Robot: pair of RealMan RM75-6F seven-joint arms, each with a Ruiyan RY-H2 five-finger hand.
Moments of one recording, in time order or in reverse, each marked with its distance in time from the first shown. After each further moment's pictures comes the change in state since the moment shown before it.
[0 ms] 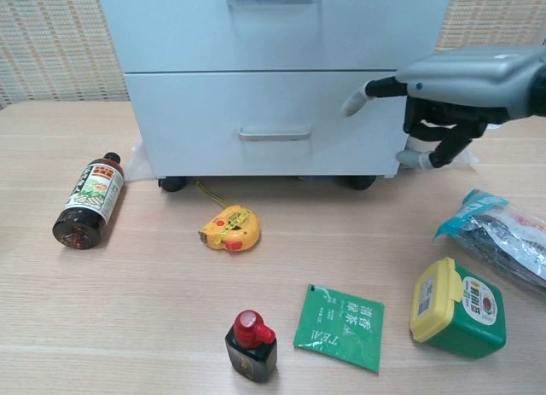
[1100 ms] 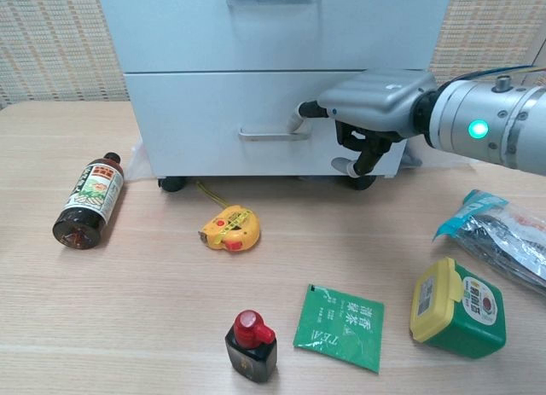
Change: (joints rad) left arm 0.004 -0.011 0.002 0.031 -0.009 -0.006 -0.026; right arm 0.219 -0.215 -0.054 0.186 0.174 0.064 -0.153
